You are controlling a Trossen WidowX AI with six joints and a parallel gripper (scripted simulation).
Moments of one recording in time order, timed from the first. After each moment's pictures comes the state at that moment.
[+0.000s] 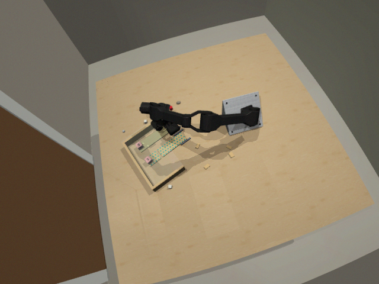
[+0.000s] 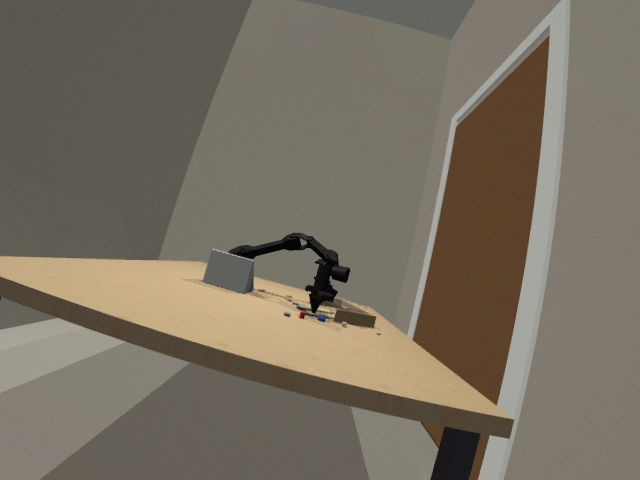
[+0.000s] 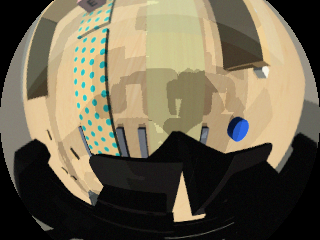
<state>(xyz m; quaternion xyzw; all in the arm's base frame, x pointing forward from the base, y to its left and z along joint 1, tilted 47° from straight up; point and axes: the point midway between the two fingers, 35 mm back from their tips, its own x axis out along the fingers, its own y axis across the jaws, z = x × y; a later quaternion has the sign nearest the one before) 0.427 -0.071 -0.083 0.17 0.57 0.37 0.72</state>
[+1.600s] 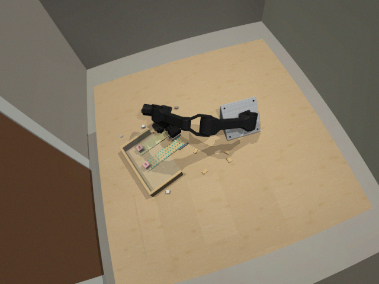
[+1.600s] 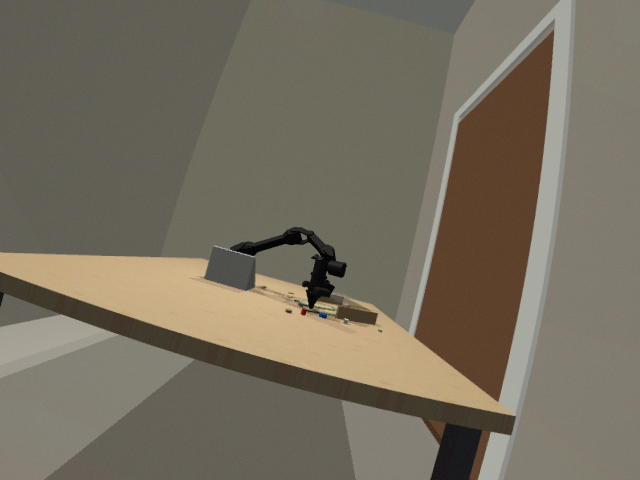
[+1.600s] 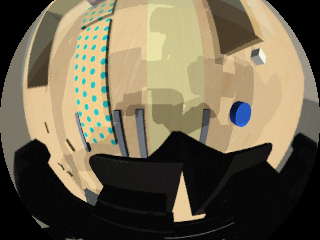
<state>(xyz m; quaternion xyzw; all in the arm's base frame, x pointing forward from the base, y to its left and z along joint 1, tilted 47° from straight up) 0.407 -0.075 -0.090 0.17 0.56 0.37 0.72</state>
